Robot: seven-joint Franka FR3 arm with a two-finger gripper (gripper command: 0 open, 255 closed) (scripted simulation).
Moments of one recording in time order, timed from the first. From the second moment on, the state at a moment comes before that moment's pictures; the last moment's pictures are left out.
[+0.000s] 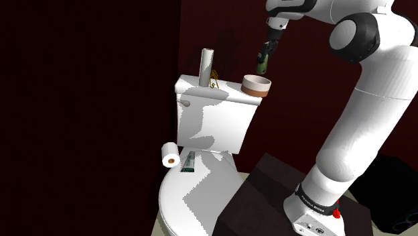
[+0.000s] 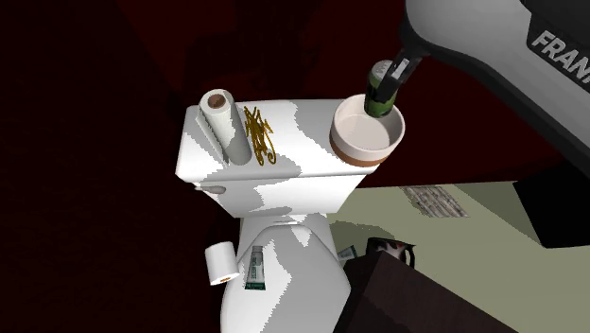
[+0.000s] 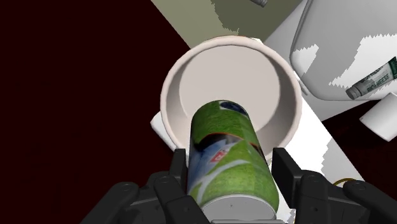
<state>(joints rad) -0.30 0.11 -0.43 -1.47 0.02 1.72 -0.66</state>
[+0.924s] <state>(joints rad) -0.29 0.09 -0.43 -1.60 0.01 1.83 -0.65</state>
